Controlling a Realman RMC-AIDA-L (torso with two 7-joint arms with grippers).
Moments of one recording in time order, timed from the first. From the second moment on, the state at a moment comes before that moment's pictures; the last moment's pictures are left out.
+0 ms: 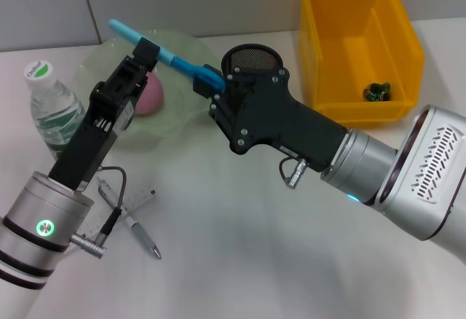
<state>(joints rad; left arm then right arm) -0.61 -2.08 0.38 -0.37 1.40 1.68 -1.27 0.73 2.09 -0.48 0.23 -1.57 -1.56 0.07</state>
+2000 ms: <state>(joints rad) -0.60 -2.08 0.38 -0.13 1.60 1.76 -1.26 0.67 2.09 -0.37 0.19 -1.56 -1.61 0.30</state>
